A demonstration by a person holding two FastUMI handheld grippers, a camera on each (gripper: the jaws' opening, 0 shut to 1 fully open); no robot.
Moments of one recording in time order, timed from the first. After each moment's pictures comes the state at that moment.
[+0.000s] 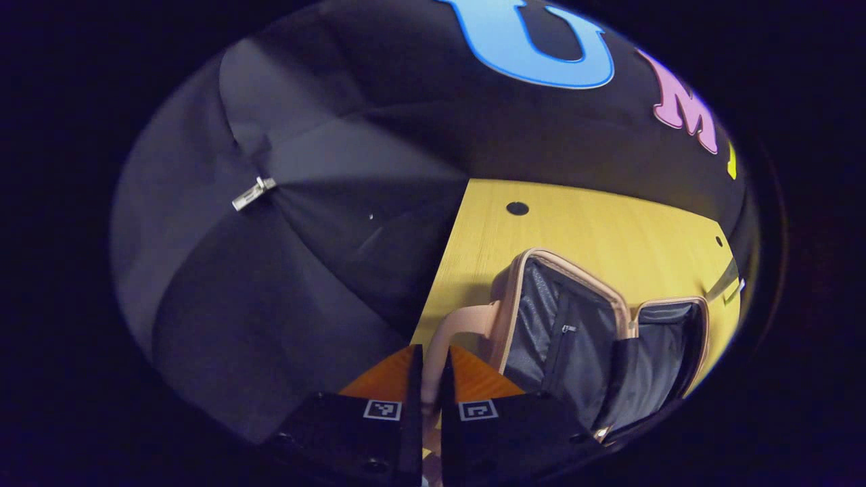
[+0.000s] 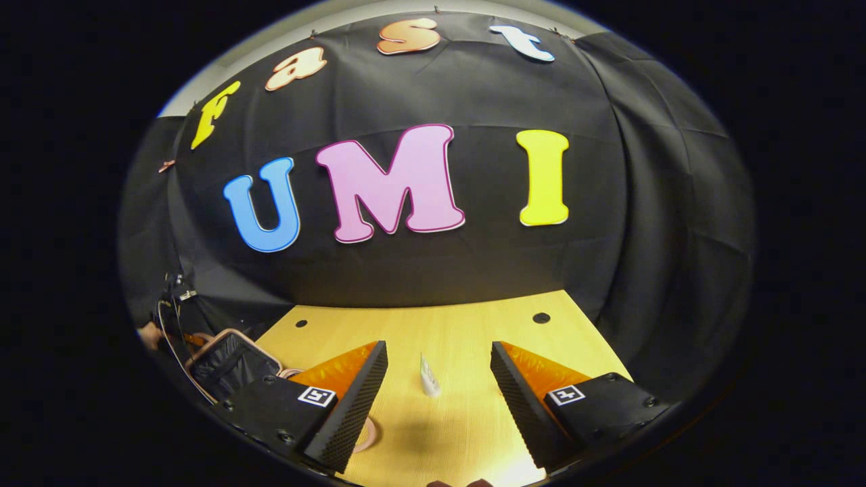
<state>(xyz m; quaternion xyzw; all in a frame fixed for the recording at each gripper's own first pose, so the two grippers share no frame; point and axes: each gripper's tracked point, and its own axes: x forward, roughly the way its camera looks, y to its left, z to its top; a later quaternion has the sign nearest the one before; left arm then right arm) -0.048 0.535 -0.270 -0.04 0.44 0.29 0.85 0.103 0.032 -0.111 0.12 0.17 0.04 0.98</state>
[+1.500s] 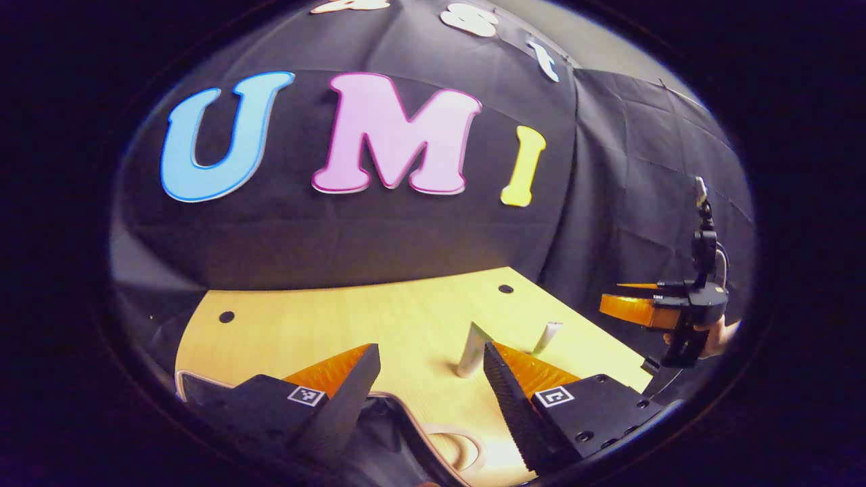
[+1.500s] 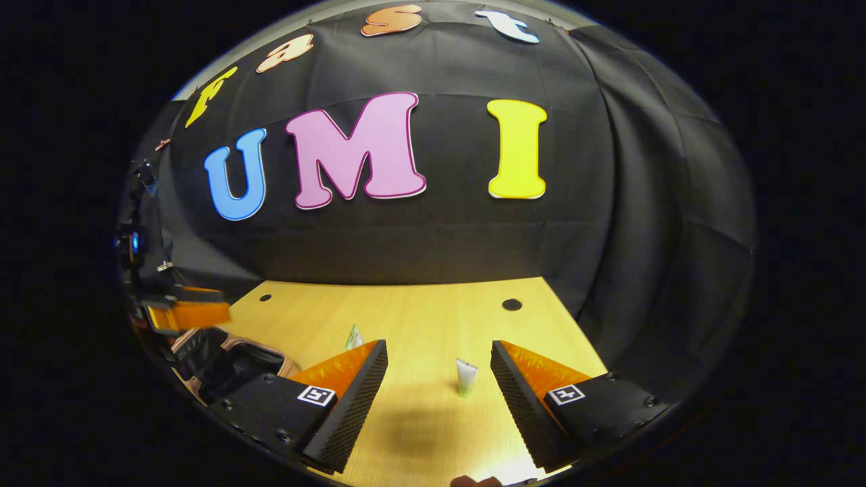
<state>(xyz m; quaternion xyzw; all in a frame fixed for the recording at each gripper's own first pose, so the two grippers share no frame) 0.169 0.006 -0.140 0.00 0.24 -0.11 0.96 0.132 -0.042 -0.207 0.10 0.18 0.06 0.98</state>
